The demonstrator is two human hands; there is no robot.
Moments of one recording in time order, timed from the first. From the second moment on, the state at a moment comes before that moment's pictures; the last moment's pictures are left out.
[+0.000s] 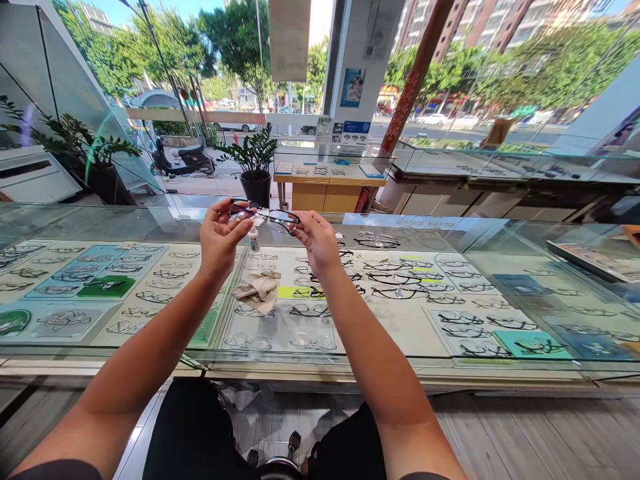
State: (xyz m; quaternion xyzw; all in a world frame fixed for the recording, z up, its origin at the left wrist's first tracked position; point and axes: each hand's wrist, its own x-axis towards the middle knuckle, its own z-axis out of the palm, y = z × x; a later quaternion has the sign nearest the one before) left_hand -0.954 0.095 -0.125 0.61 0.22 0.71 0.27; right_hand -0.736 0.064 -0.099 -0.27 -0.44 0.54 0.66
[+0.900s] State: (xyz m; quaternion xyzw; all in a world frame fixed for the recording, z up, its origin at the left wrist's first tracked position) left_hand -0.954 0.085 -0.116 0.74 0.19 0.57 0.32; right_hand -0.721 0.067 -0.097 -0.31 -0.60 0.58 0.45
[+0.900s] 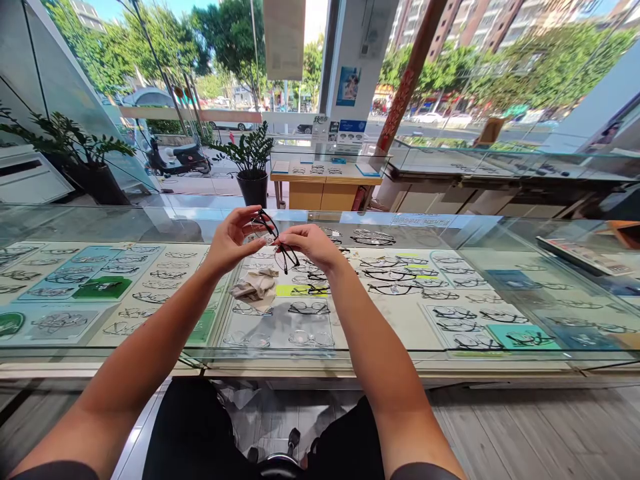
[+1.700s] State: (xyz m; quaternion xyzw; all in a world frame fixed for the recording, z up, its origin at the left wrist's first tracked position) left_hand -0.937 0.075 -0.140 0.75 0.33 0.58 -0.04; right_hand -0.605 0.055 -0.089 -0.51 -0.22 0.51 0.66
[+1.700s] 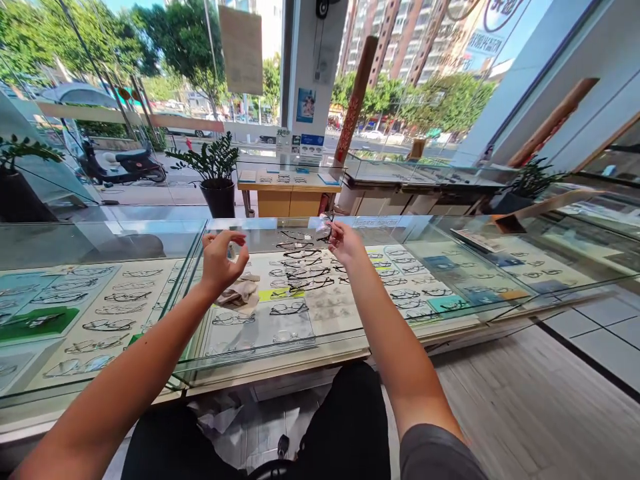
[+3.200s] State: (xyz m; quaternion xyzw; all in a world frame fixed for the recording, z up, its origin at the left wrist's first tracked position) left_hand -0.938 0.087 -0.144 0.79 0.29 0.54 0.03; right_hand -0.530 0.076 -0.123 -0.66 -0.22 0.54 0.48
